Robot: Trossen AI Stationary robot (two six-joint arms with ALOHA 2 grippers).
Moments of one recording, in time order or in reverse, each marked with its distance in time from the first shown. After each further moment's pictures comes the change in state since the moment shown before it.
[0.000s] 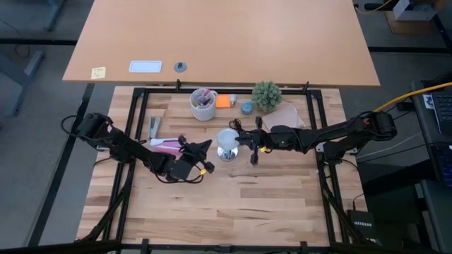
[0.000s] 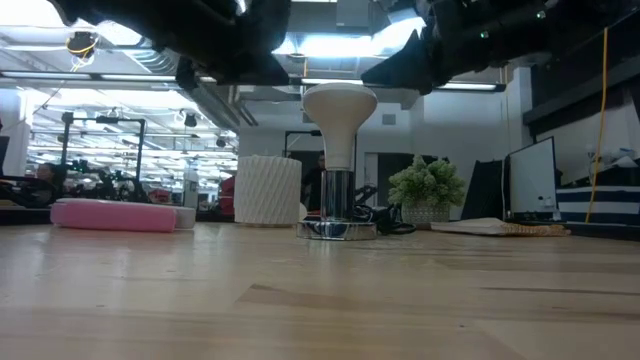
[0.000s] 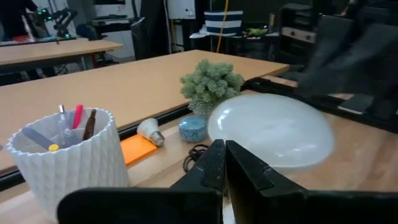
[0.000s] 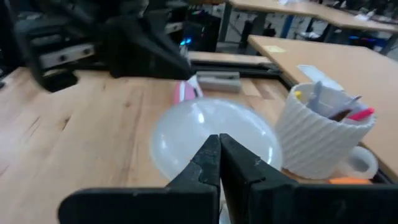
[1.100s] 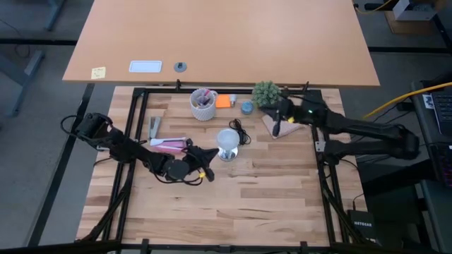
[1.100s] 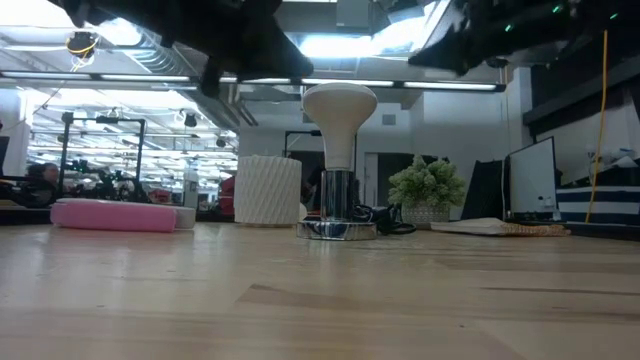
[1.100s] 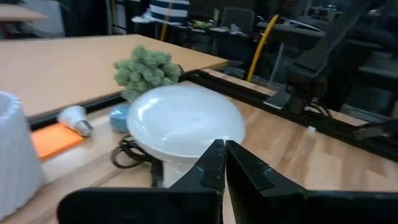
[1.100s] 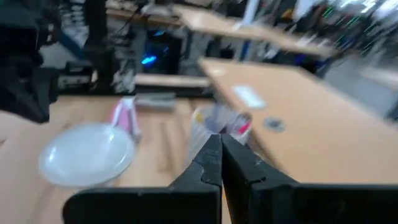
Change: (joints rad) left arm 0.001 -0.003 0.000 0.062 0.259 -0.076; right arm -0.406 -0.409 0.000 -0.333 -0.296 -0.112
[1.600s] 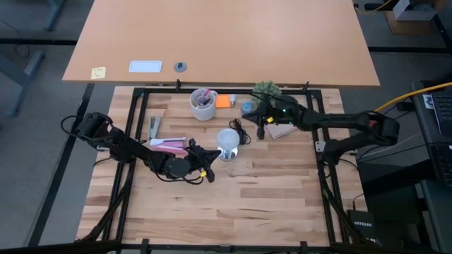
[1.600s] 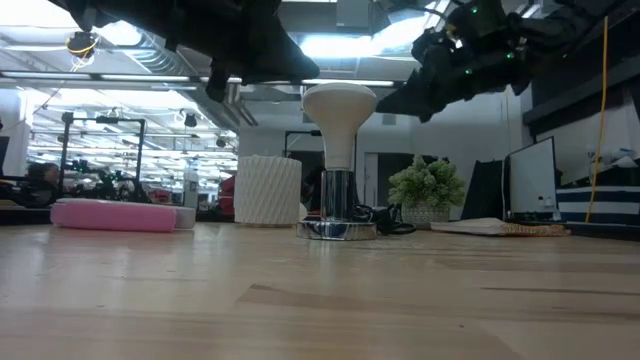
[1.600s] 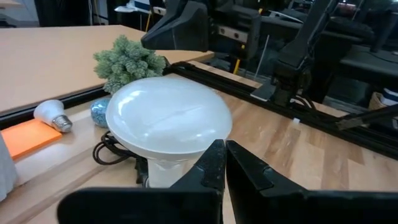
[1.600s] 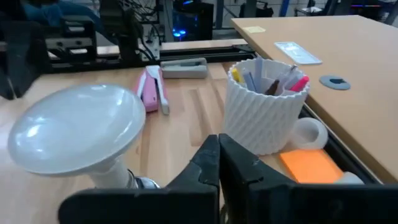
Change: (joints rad) left arm 0.018 0.000 0.000 -0.011 0.081 -0.012; right arm -0.032 0.361 -0.002 0.235 -0.158 0.111
